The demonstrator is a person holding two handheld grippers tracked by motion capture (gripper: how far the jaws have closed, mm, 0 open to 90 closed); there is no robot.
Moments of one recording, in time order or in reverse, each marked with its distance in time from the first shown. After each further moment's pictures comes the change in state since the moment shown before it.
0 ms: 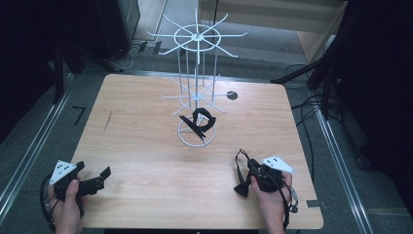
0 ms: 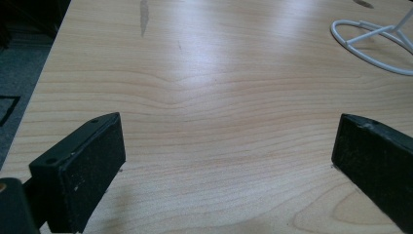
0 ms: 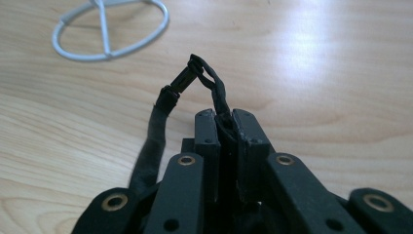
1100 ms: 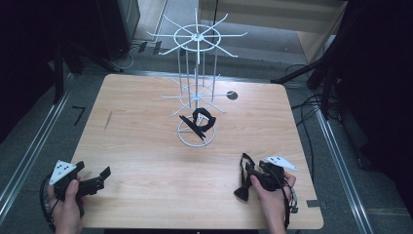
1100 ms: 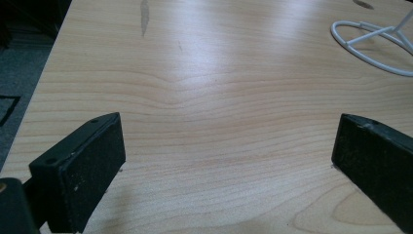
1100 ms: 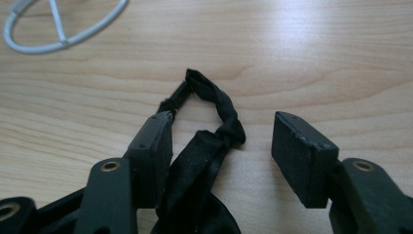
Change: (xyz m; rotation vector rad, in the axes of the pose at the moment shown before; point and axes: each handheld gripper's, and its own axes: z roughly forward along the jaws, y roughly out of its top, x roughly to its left) left arm 0.000 0.000 0.000 0.000 -0.001 -0.001; right arm -0.016 -0.009 0.014 0.099 -0.042 0.135
